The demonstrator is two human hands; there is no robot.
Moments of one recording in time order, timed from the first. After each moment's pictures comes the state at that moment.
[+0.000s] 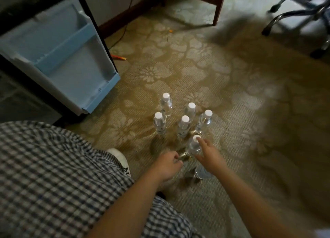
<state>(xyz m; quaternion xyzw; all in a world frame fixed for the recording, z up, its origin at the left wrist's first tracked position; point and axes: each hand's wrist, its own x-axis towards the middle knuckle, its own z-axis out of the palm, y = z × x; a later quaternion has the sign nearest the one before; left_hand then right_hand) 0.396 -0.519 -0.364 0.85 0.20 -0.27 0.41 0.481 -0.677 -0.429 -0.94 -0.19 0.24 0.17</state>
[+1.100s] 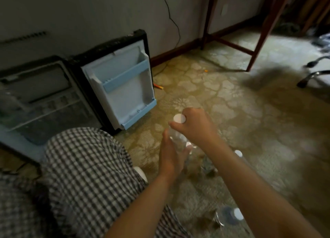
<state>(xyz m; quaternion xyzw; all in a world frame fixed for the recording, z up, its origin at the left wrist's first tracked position) 0.402 -0.461 -0.293 0.76 0.33 0.16 0.54 0.499 -0.500 -0.222 -0.89 -0.38 0.04 0.25</state>
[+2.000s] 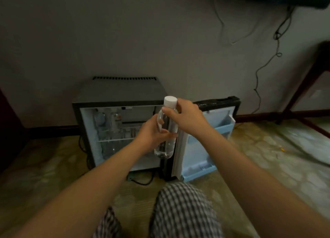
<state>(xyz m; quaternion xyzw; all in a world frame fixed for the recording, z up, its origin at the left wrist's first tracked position) 0.285 -0.147 -0.163 0.75 0.36 0.30 0.47 0.397 -0.205 -0.105 -0.73 -0.59 0.08 0.33</state>
